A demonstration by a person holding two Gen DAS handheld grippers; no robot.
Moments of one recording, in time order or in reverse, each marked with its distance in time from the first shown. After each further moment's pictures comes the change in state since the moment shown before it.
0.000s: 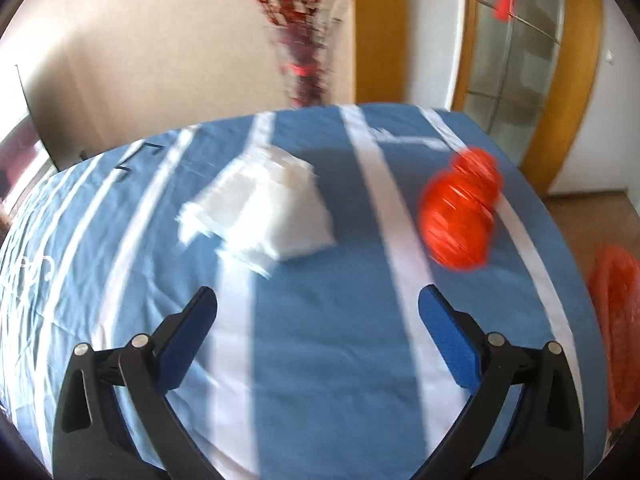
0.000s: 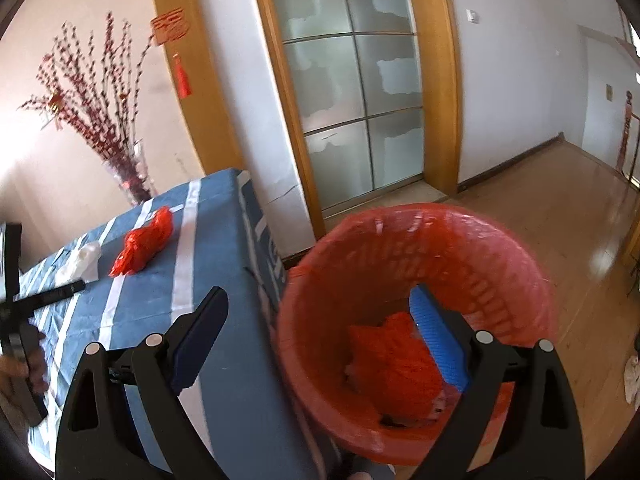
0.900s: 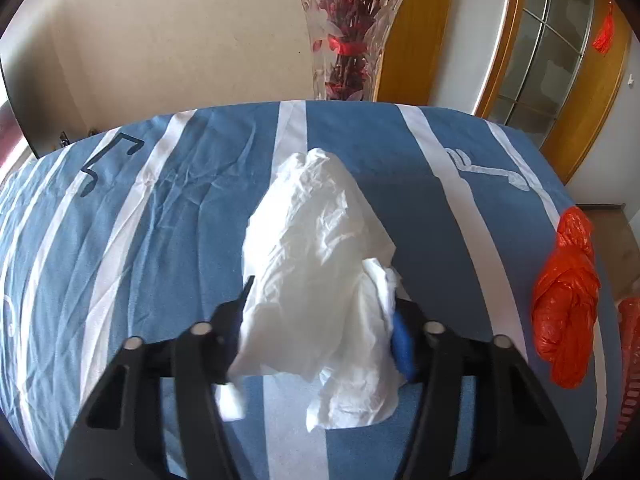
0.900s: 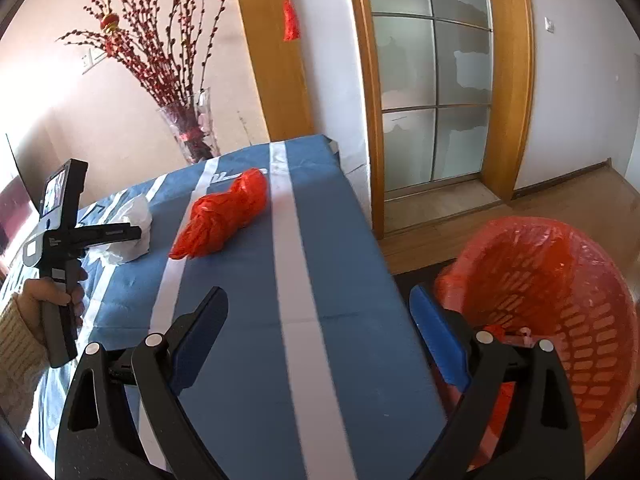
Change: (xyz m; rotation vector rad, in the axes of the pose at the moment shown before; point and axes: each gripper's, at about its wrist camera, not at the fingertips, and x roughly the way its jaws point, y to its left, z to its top) left arm 0.097 0.053 0.053 -0.048 0.080 -0.068; right arm 0.056 0.117 0.004 -0.140 0.092 0.128
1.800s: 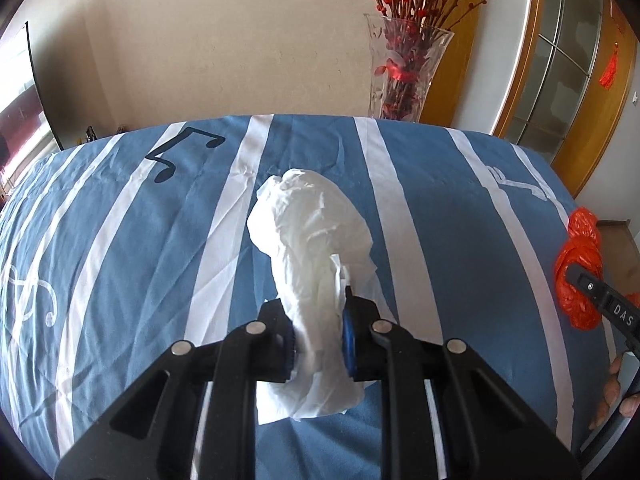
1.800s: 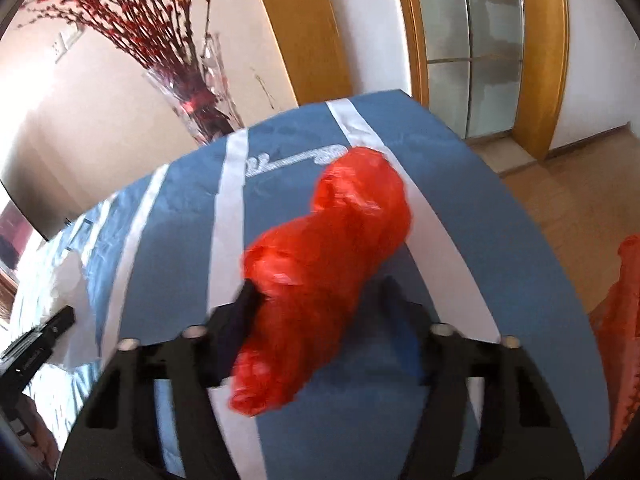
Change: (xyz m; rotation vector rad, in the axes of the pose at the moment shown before) left arm -0.042 0.072 -0.019 -0.038 -0.051 0.027; right arm 0.139 0.090 0.049 0.081 0.155 0.049
